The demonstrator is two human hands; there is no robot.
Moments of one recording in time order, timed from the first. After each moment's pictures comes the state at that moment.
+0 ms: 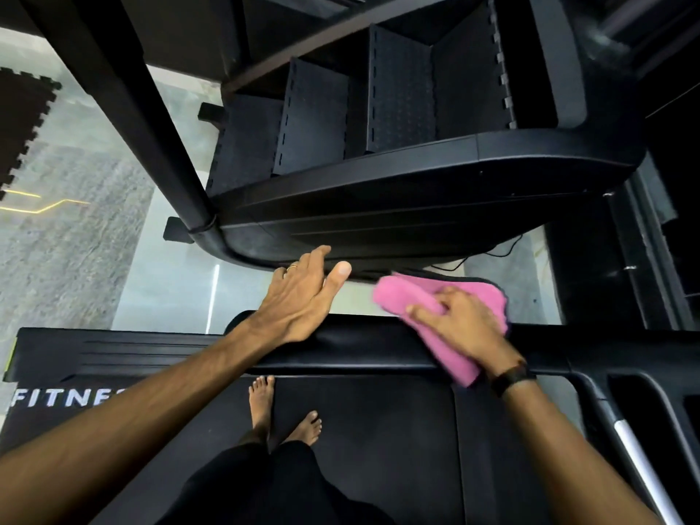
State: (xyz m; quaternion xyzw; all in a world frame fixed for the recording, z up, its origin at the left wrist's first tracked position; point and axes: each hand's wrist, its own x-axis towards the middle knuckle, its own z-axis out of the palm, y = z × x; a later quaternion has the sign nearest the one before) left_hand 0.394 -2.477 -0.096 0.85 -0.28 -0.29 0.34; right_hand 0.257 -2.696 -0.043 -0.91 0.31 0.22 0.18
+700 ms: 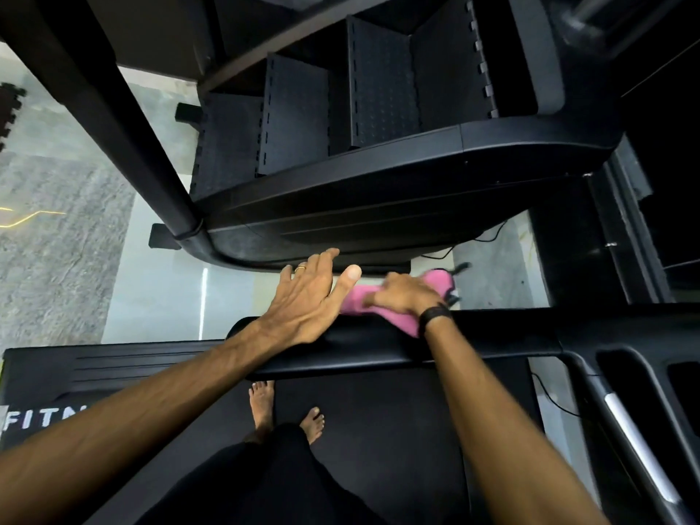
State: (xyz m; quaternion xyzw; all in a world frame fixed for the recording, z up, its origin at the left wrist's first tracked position) left_hand 0.393 -2.490 -0.093 0.84 -0.32 -0.30 0.32; right_hand 0.328 -2.671 -0.079 -0.87 0.31 0.36 0.15
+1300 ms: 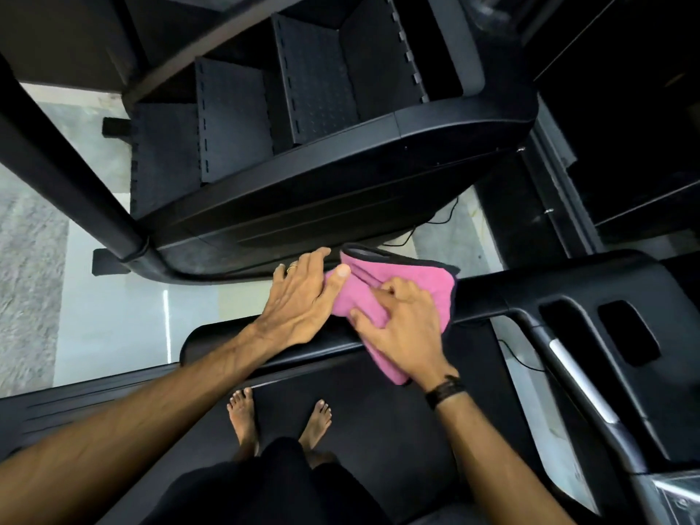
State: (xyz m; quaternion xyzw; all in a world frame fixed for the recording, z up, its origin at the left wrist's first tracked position) left_hand 0.365 -2.520 -0.091 0.81 -0.39 -0.28 0.33; right_hand 0.218 -2.632 -0.052 -0.95 0.30 0.02 0.11
